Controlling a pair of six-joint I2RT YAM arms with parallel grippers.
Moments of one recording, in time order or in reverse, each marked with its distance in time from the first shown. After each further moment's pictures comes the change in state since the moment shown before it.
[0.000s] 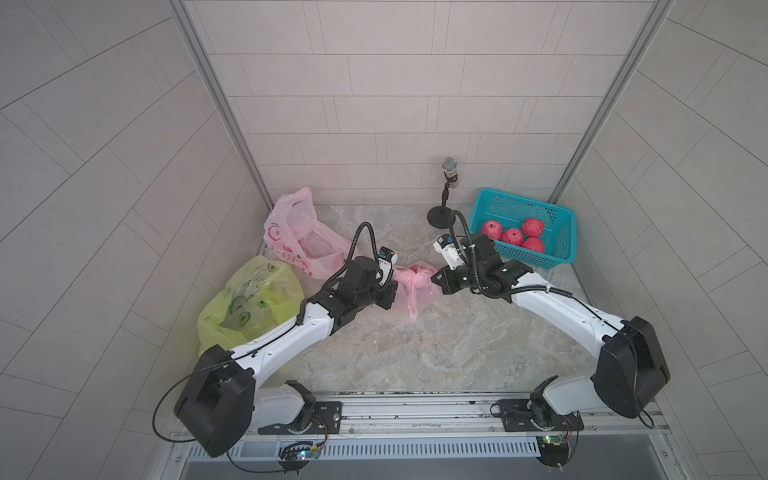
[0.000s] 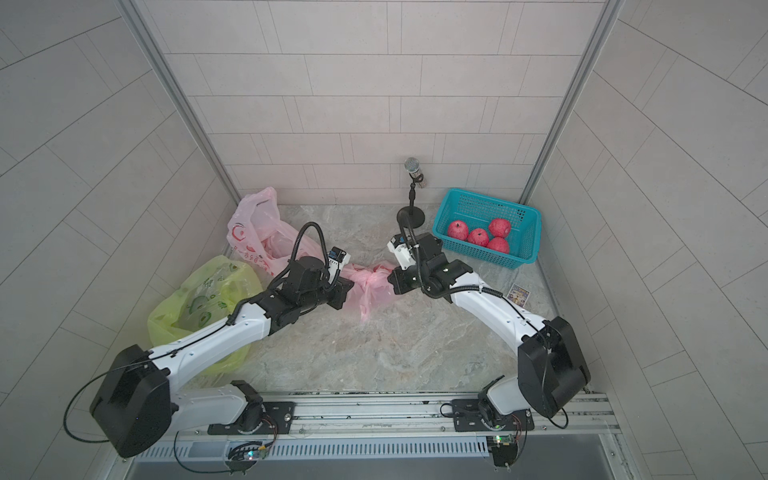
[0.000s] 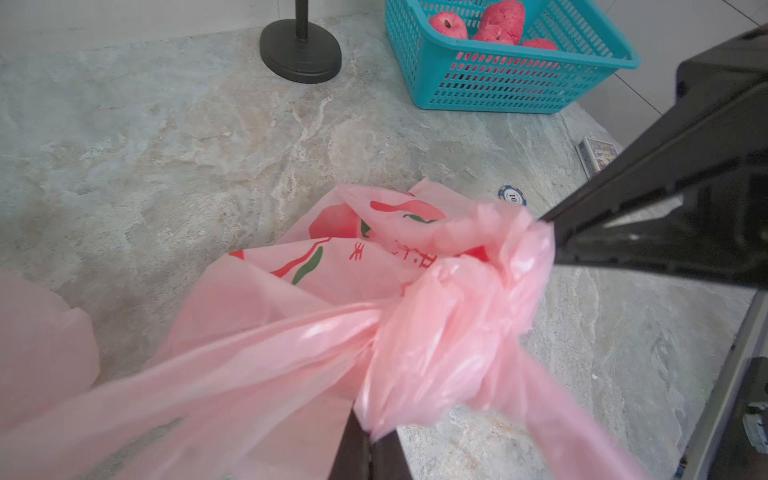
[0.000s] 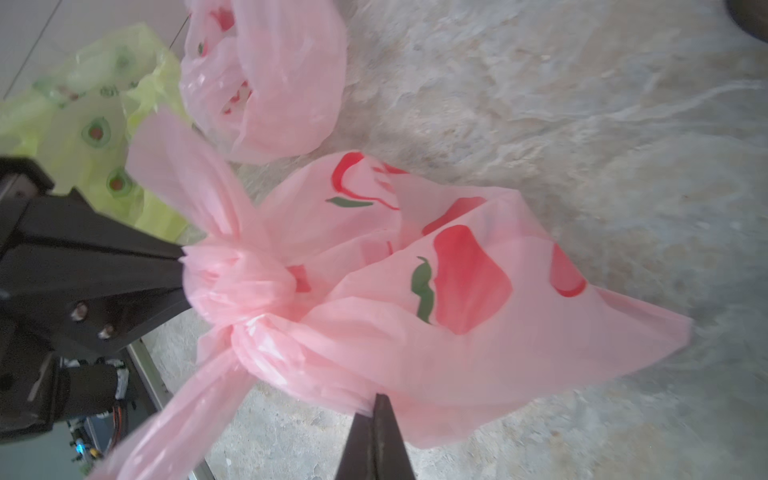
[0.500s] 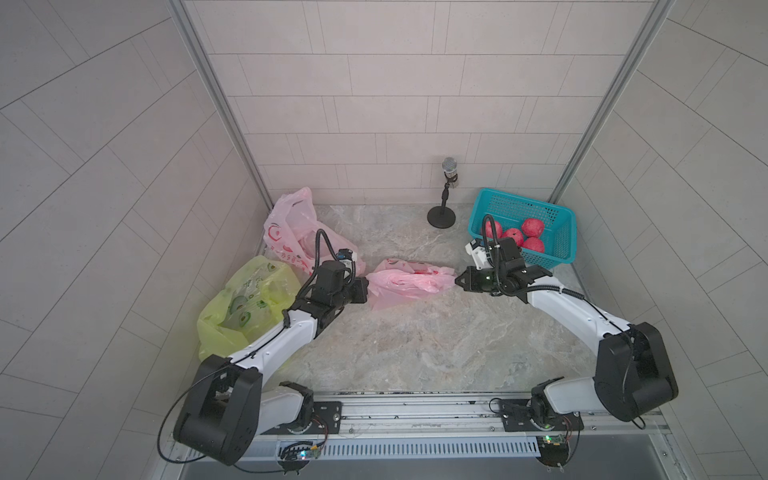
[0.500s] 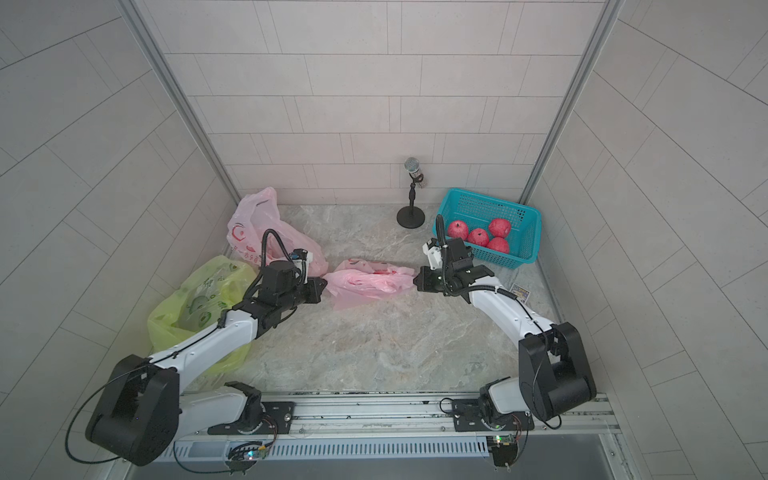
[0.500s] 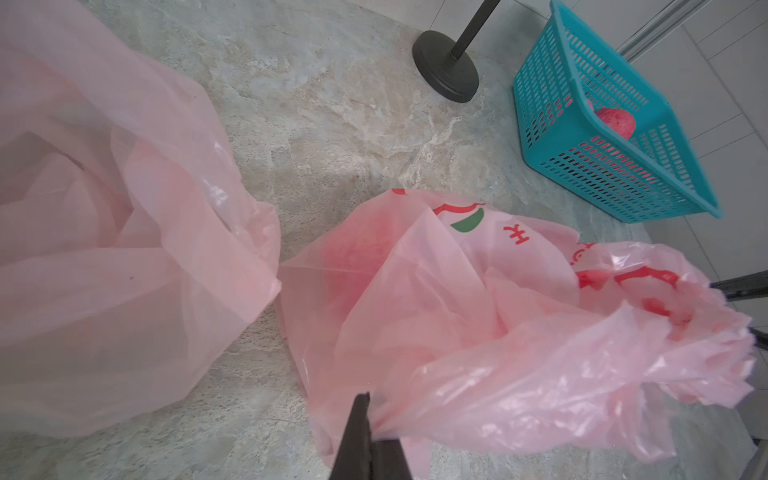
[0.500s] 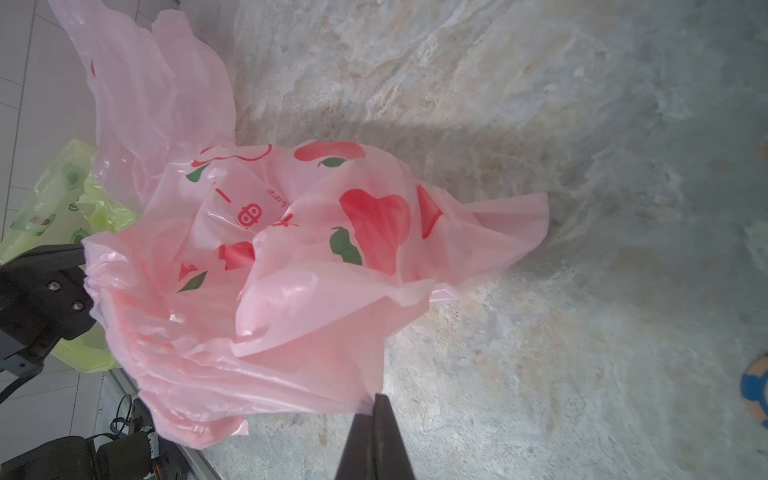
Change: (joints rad) left arm 0.260 -0.027 -0.187 0.174 0.109 -0.217; right arm -0.170 -0.029 -0.145 0.017 -0.071 0.151
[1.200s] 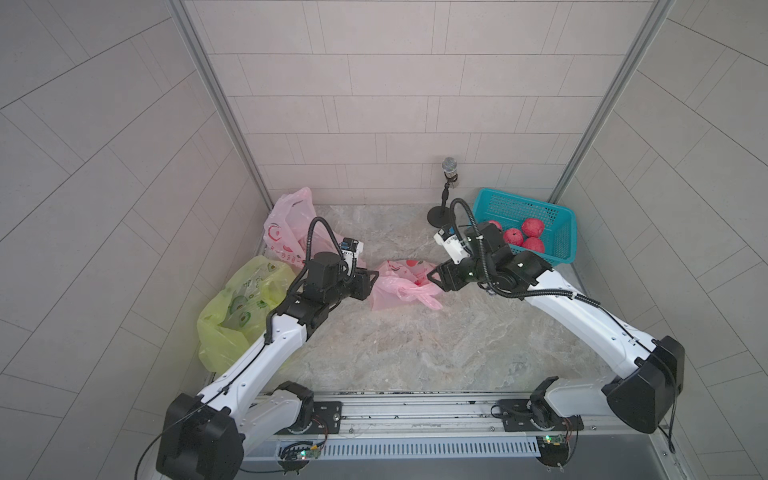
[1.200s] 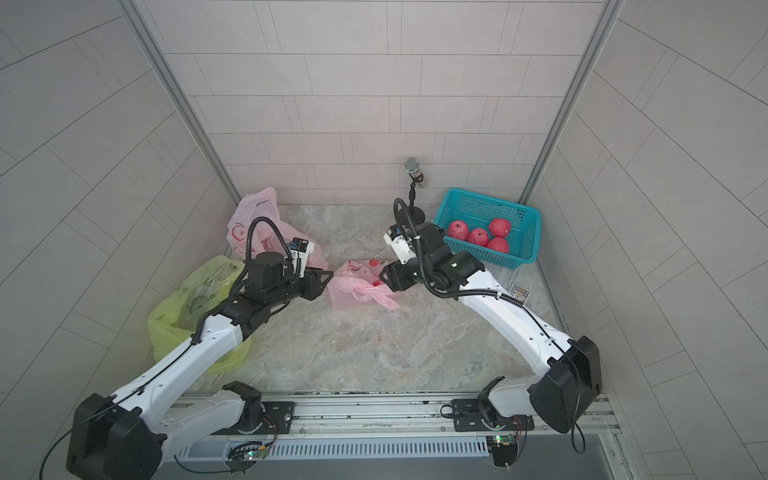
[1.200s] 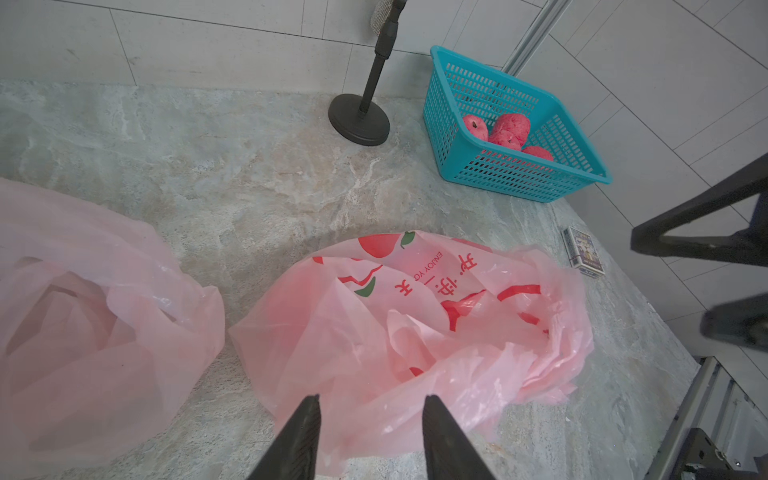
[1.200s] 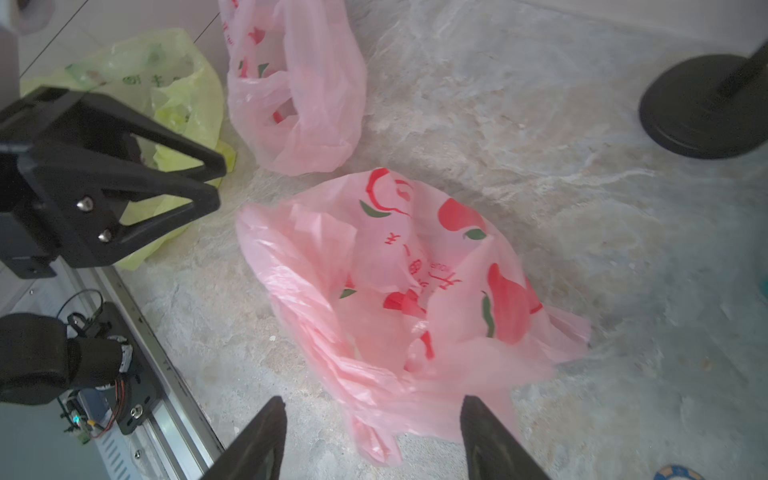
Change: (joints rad) left arm -0.068 -0.161 0.165 -0.237 0.056 0.183; right arm 0.332 -0.034 0.342 -0.266 0.206 -0.292
